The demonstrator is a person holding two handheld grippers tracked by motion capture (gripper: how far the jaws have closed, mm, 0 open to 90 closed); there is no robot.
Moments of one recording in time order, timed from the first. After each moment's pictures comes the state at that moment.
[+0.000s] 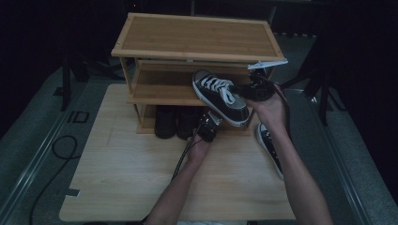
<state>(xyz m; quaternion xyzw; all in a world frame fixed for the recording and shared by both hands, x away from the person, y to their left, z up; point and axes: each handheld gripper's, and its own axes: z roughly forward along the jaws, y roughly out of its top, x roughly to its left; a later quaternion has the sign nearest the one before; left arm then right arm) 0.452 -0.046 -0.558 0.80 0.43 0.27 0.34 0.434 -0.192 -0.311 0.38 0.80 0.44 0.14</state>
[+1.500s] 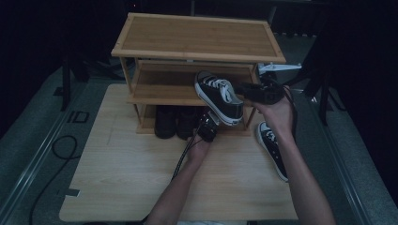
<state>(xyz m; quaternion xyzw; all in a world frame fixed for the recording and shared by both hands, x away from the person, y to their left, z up) 0.452 -0.046 -0.558 0.80 0.42 0.27 0.33 0.414 -0.215 -0.304 0.39 0.77 0.48 0.16</state>
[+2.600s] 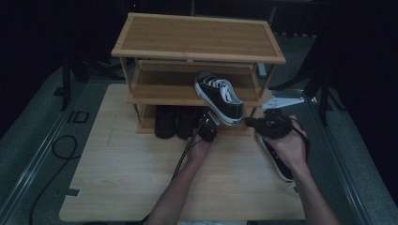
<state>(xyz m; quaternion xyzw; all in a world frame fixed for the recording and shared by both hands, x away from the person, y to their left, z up) 0.451 -0.047 -0.558 0.80 0.42 0.27 0.33 0.347 -0.232 -0.351 0.35 0.83 0.40 0.16</state>
